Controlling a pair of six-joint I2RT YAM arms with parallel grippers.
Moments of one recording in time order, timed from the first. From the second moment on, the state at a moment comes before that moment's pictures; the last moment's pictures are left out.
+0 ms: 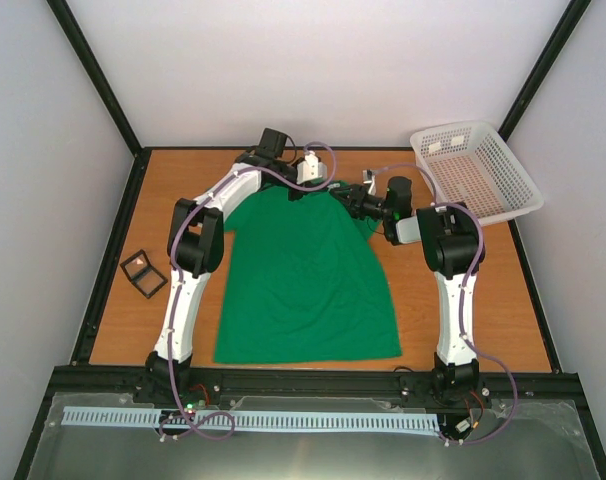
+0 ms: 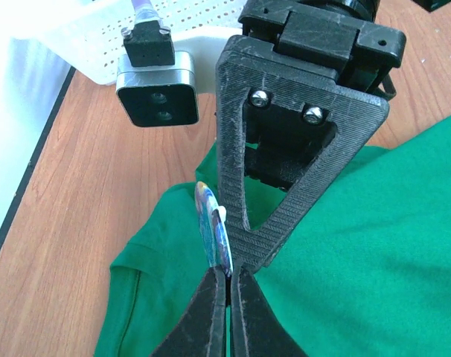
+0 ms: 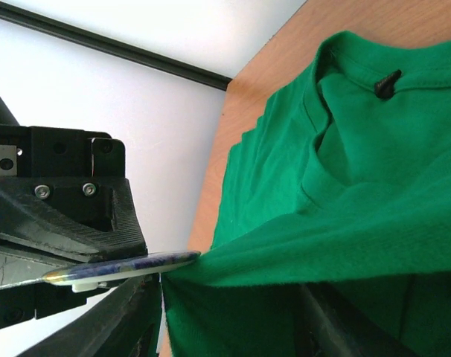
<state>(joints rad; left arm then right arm) -0.39 2.40 2.09 -0.55 0.87 1.02 0.20 2.28 1.21 0.91 -0.93 1.08</state>
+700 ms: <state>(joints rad) -0.40 2.40 2.07 -0.53 0.78 1.07 0.19 2.29 1.26 0.75 -0.97 1.14</state>
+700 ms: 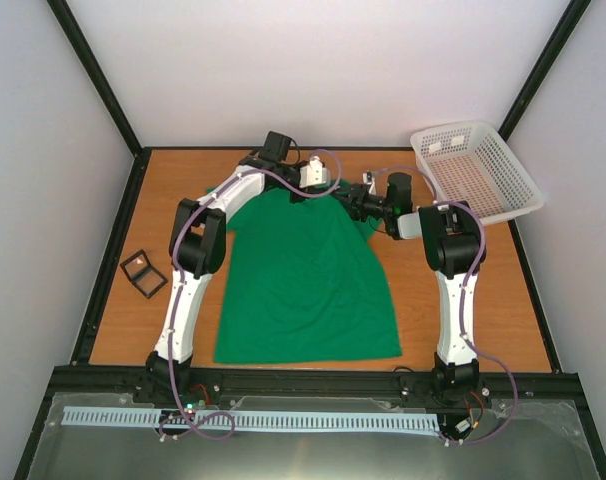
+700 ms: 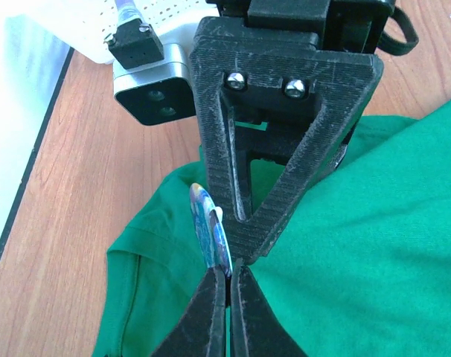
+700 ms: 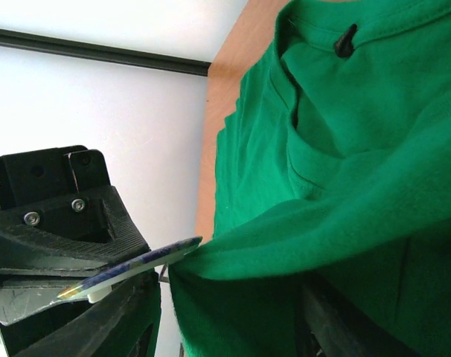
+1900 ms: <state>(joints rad) -0.41 2.41 2.09 -0.62 0.94 1.04 0.14 2.17 1.13 0.78 -0.92 0.90</state>
